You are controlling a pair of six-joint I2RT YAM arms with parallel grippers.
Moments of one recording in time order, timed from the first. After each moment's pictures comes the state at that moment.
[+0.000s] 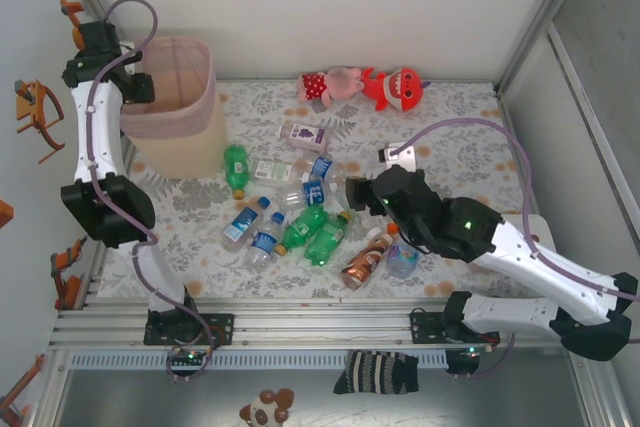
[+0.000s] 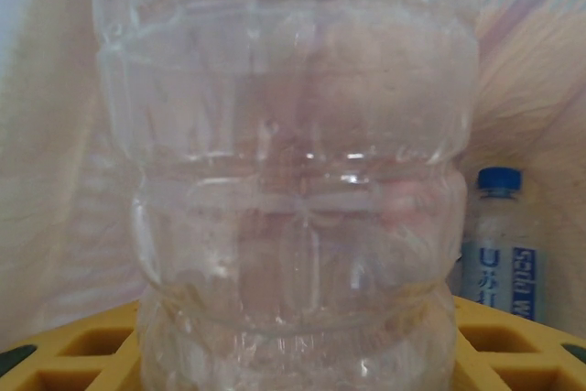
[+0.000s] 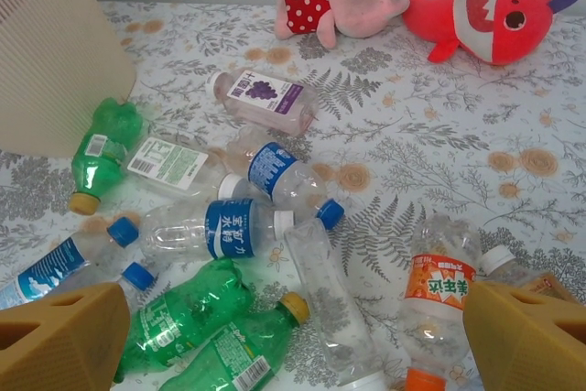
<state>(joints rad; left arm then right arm) 0.16 1.96 2.14 -1.10 -0.13 0.11 1.08 1.04 1.19 -0.81 0.59 0.59</state>
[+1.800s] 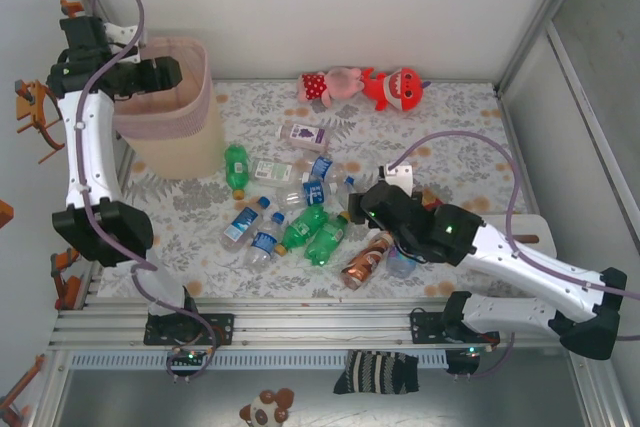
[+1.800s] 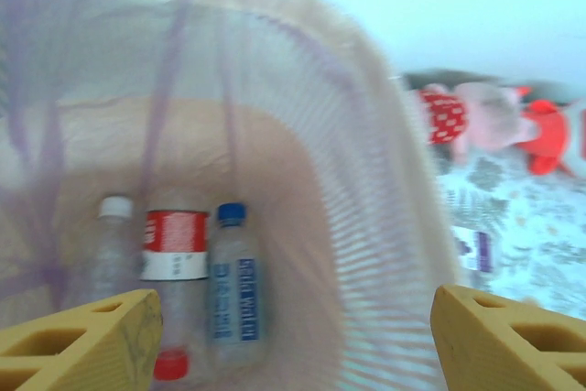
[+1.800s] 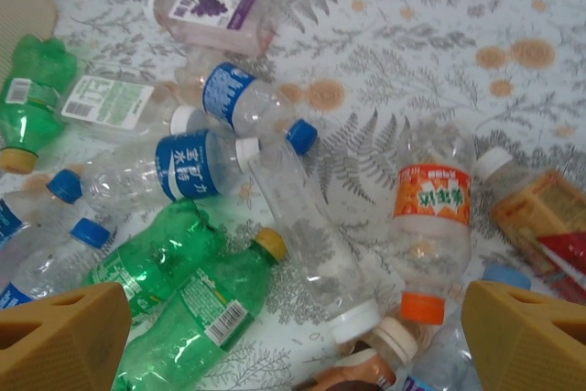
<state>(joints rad) 0.14 1.76 2.08 -1.06 0.41 0.01 1.07 1.05 1.03 -0.86 0.57 0.81</state>
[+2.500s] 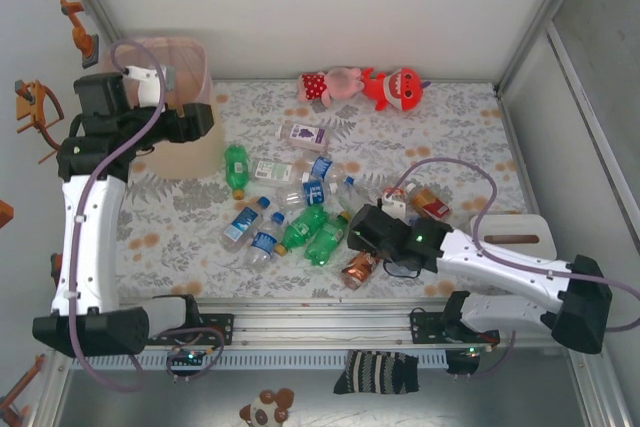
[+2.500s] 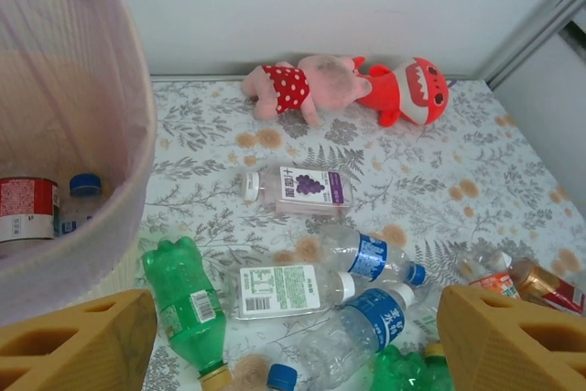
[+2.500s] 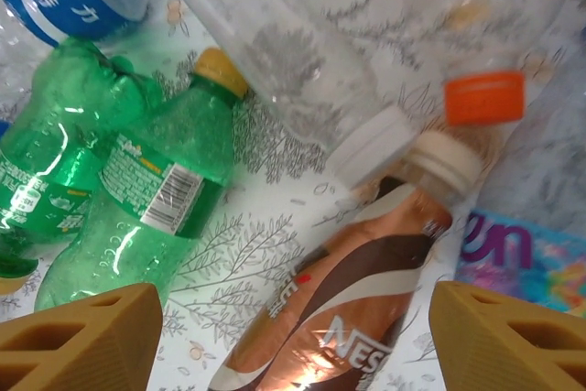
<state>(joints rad) -0.02 1.20 1.51 -0.89 0.47 -0.05 1.06 1.13 0.80 -0.79 0.28 1.17</state>
